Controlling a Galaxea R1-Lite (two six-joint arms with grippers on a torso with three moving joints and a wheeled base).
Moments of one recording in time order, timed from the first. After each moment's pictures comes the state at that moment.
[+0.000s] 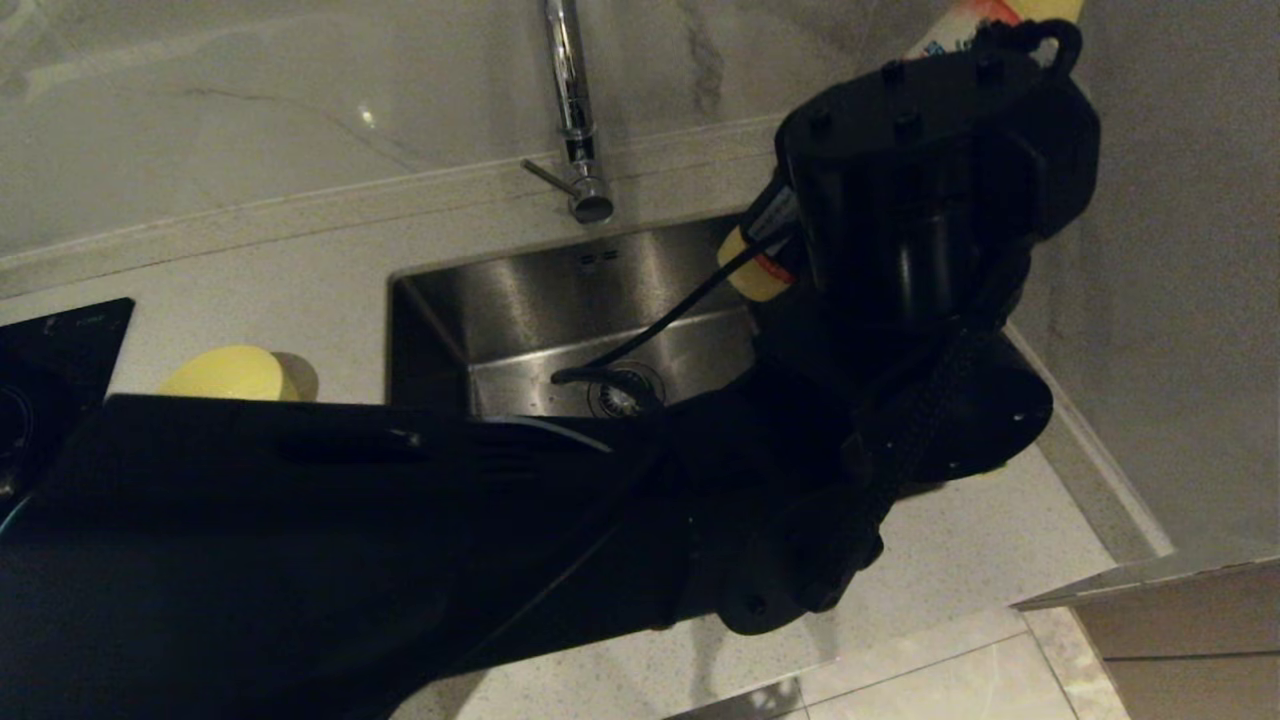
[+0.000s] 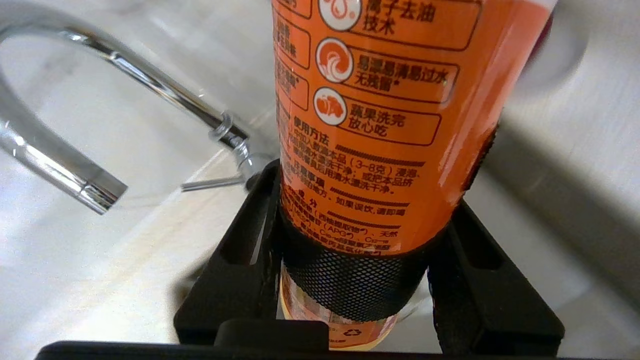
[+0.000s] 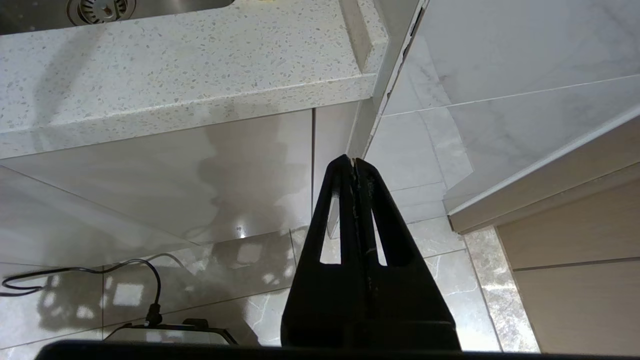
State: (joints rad) left arm -1.11 2.22 -1.91 -0.80 1.01 0.98; right arm 0.01 0.00 0.00 0.00 0.00 -0.01
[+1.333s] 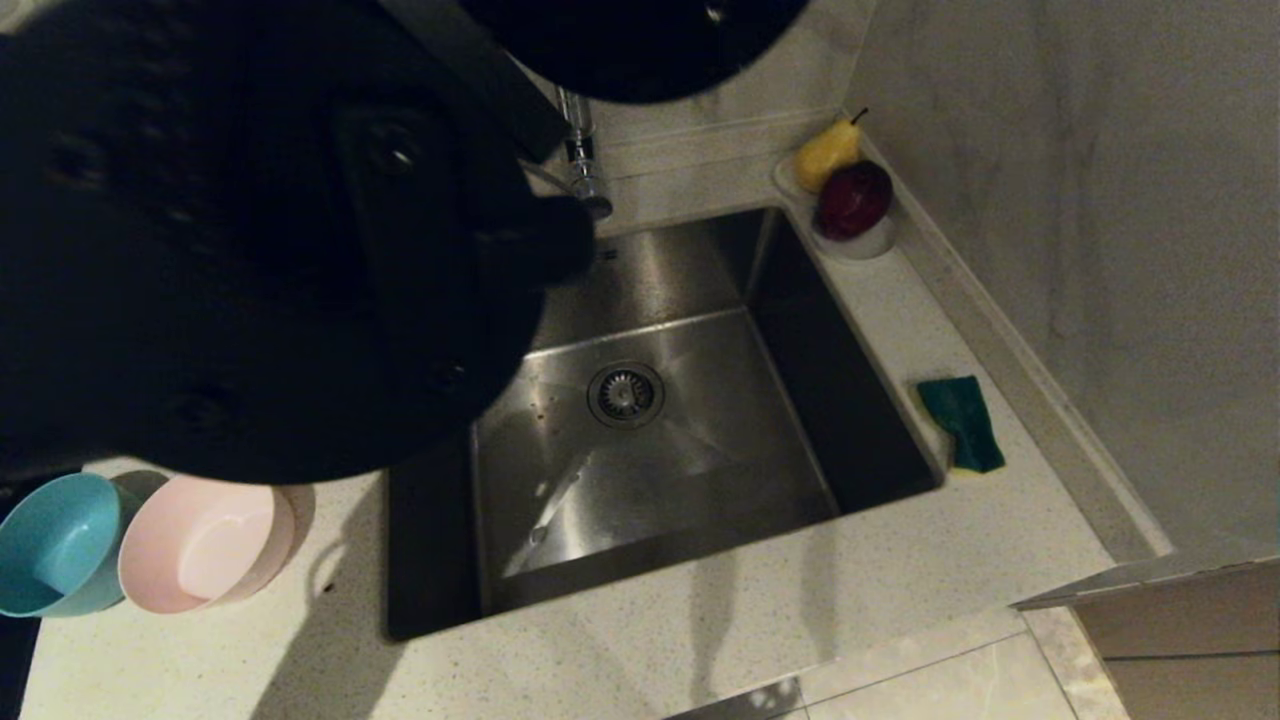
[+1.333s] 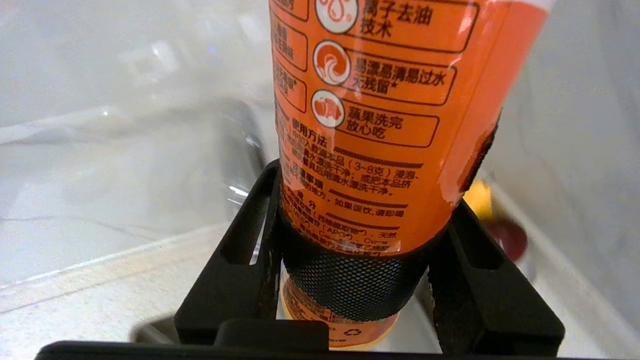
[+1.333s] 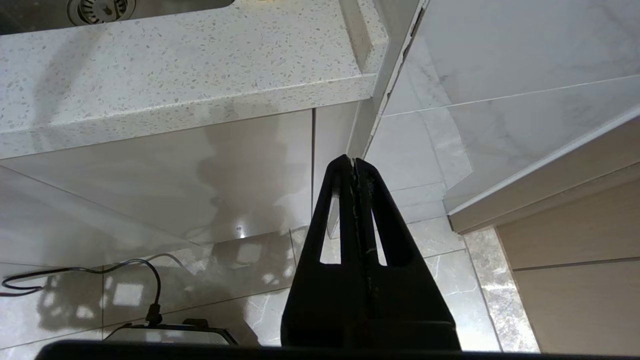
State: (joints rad) left arm -1.12 1.91 -1.91 -0.80 0.89 0.77; right arm 0.01 0.00 0.00 0.00 0.00 -0.01
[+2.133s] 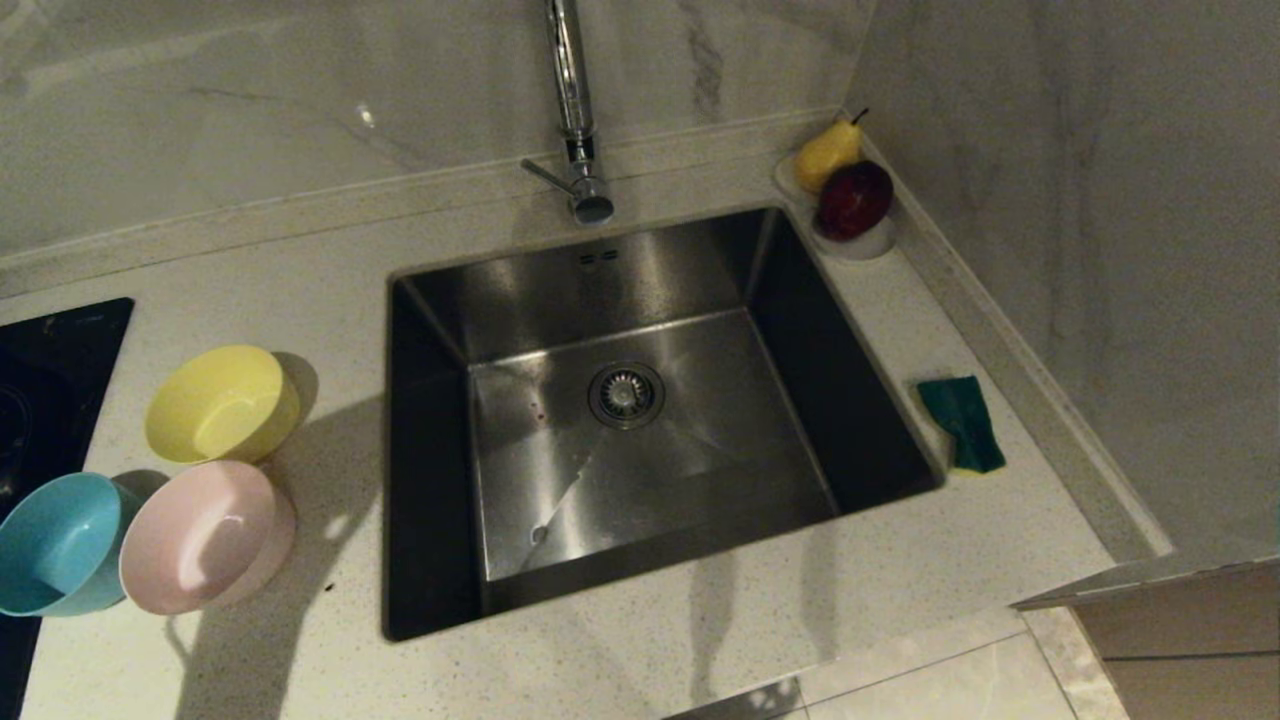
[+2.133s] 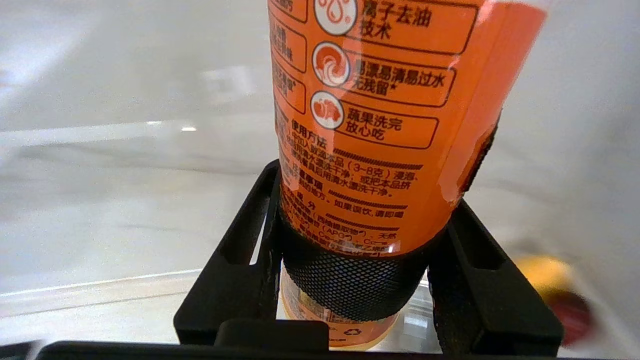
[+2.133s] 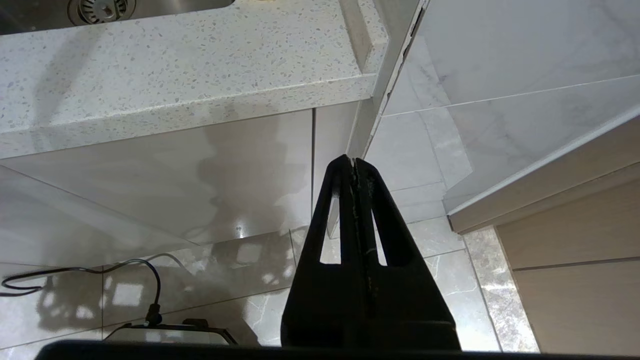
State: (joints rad) left arm -1.02 1.57 -1.72 -0.79 0.89 0.76; right arm 0.01 0.00 0.00 0.00 0.00 -0.01
